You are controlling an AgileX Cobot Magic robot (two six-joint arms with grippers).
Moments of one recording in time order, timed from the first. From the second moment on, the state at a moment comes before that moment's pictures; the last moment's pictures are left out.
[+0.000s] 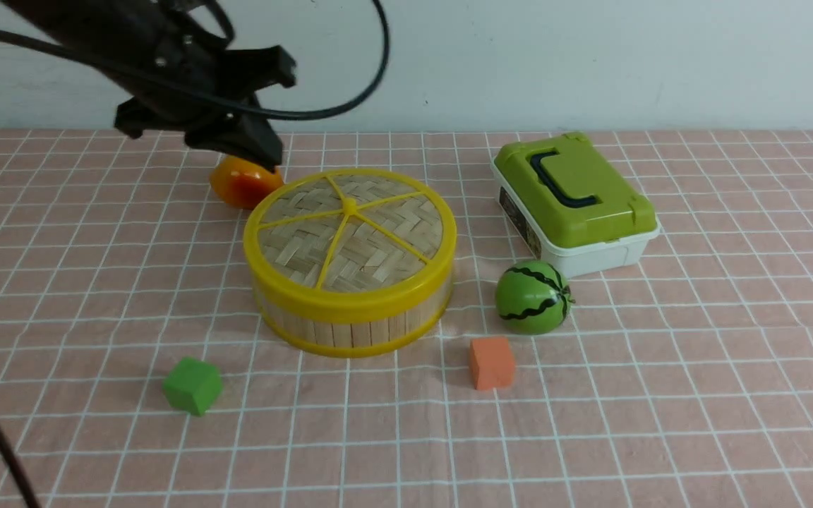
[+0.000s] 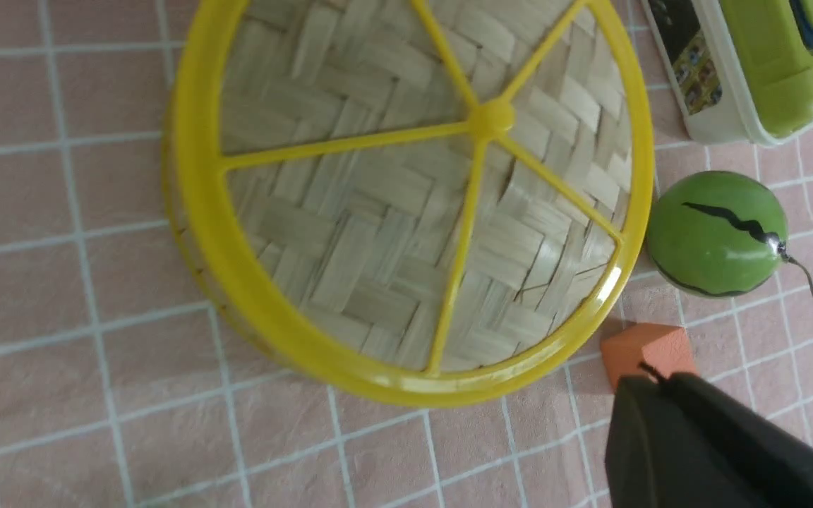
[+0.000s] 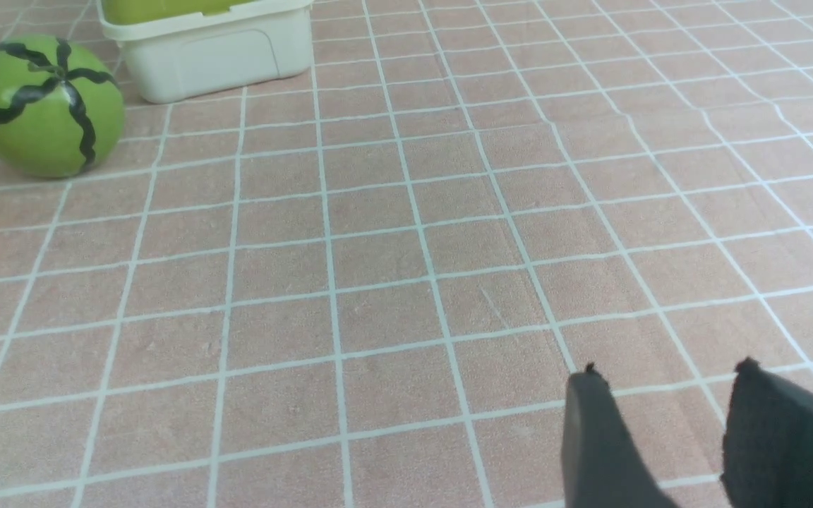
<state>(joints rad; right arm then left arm) -0.11 -0.01 0.02 0.01 0.39 0.10 -0.21 1.86 -1.88 -0.37 1.12 -0.07</state>
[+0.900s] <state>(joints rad) -0.11 -0.01 0.02 0.01 0.39 0.10 -0.46 2.29 -2.25 0.21 1.06 -0.33</state>
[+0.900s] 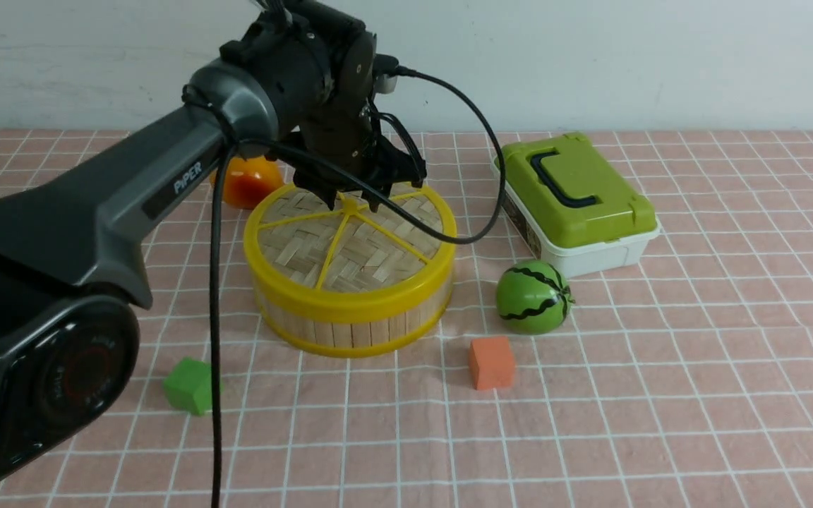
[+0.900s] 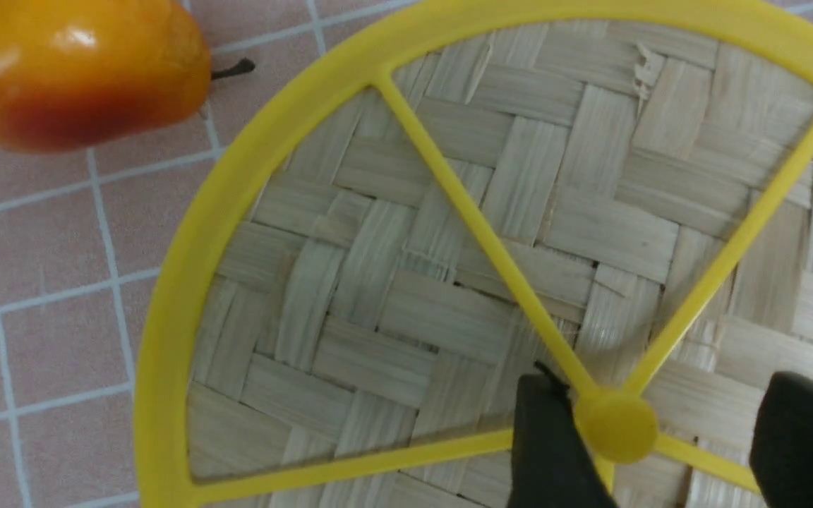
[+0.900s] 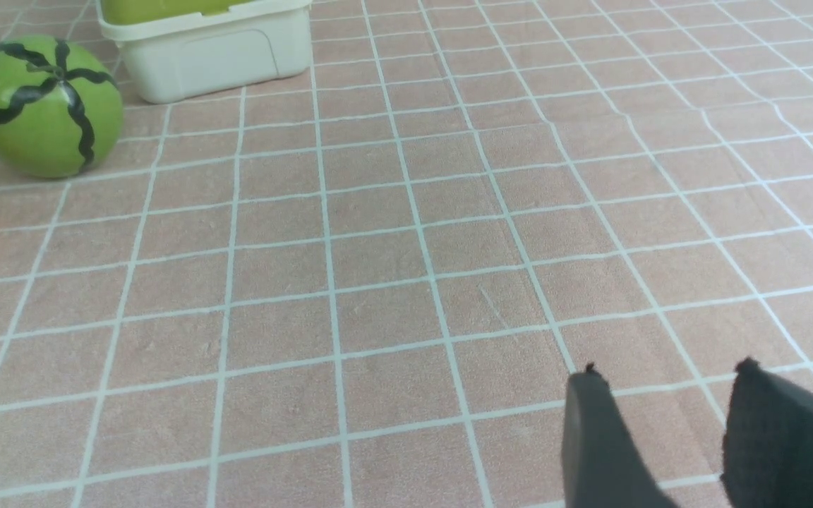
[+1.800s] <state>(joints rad) -0.11 -0.01 0.02 0.01 0.39 0.10 -0.46 2.15 -2.25 0.23 1.08 -0.41</state>
